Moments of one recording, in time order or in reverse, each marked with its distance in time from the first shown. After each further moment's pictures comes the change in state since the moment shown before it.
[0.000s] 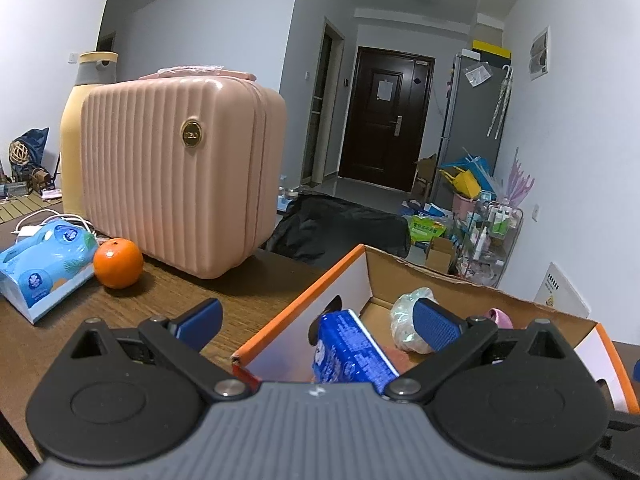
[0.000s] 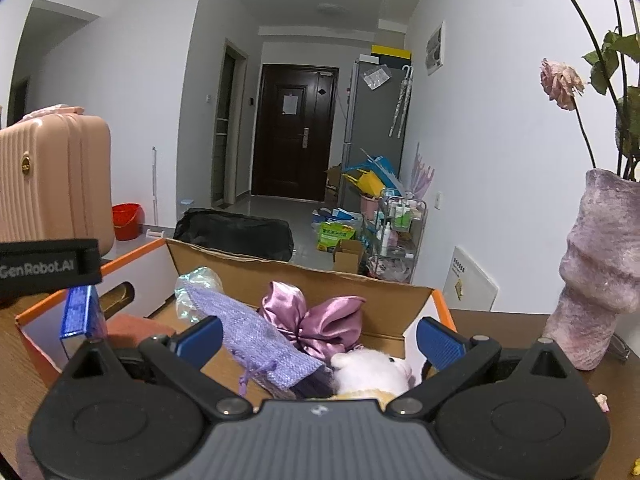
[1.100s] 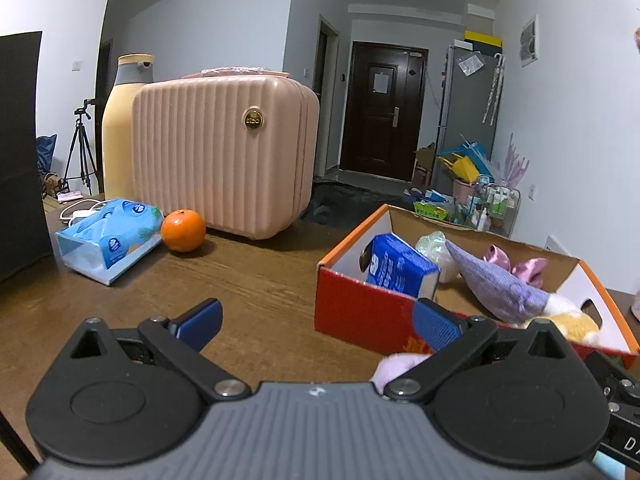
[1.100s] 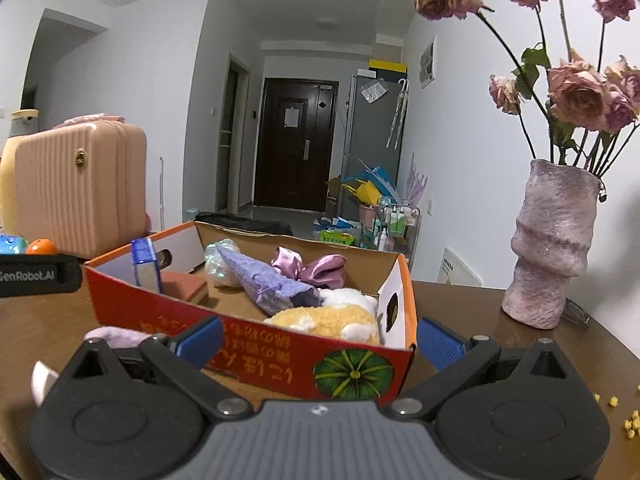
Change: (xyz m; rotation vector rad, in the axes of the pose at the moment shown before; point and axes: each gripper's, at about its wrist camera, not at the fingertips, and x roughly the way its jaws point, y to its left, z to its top) left arm -0.092 0.049 -0.044 0.052 0.015 -0.001; right arm -0.107 -0.011 -0.051 -0.002 -0.038 -0.003
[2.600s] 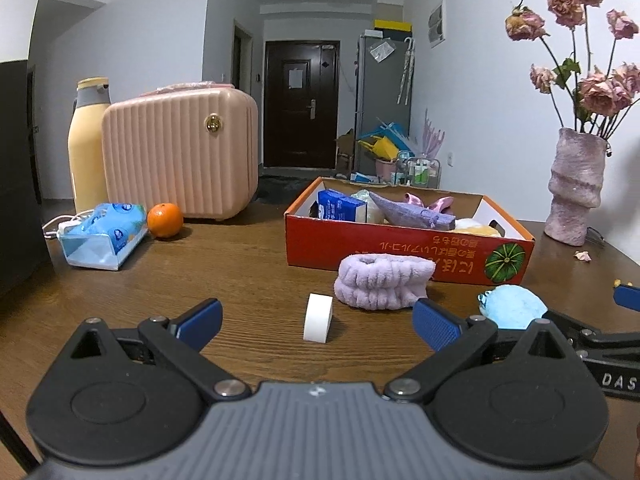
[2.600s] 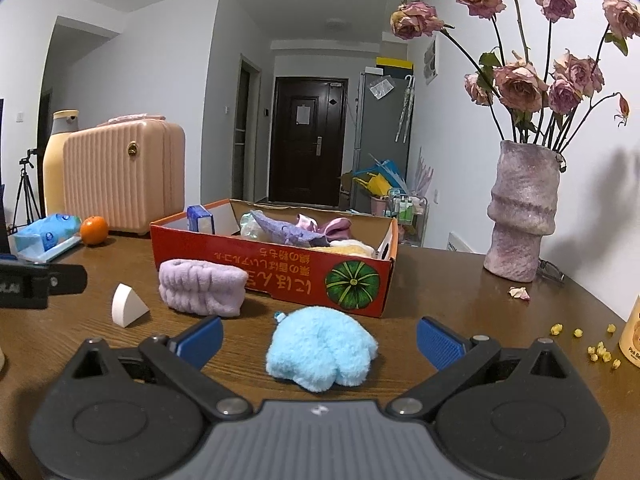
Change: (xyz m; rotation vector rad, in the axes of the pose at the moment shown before) left arm -0.116 0.047 -0.045 0.165 -0.001 -0.227; right arm -0.119 -0.006 -0.053 0.015 0.008 0.048
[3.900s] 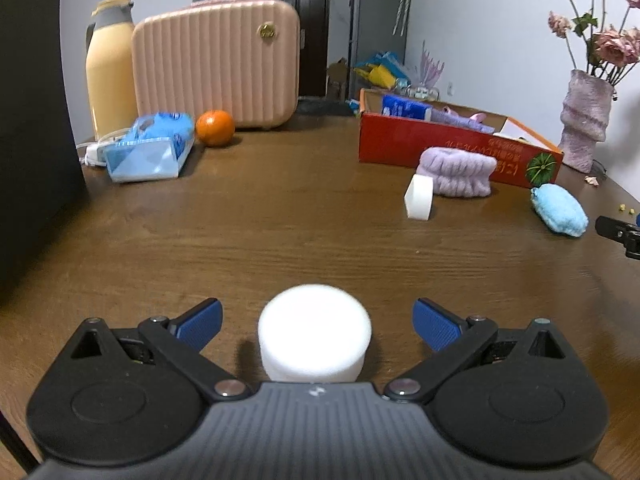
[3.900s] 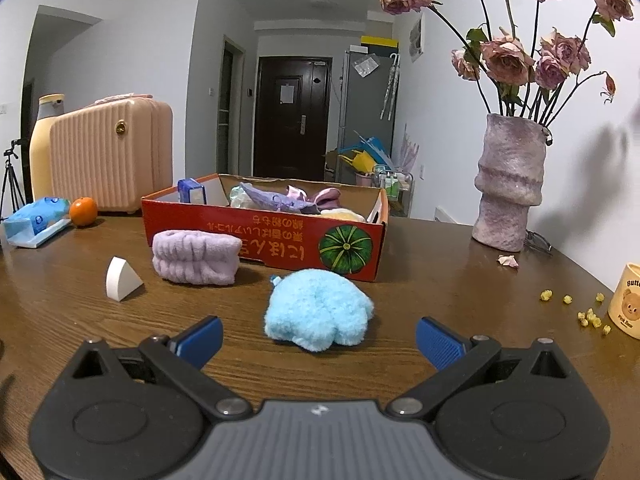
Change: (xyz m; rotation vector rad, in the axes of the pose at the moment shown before) left arm -0.013 0.119 -0.043 0.016 0.247 -0.050; right arm -0.006 0.006 -0.015 0.026 0.069 -0.043
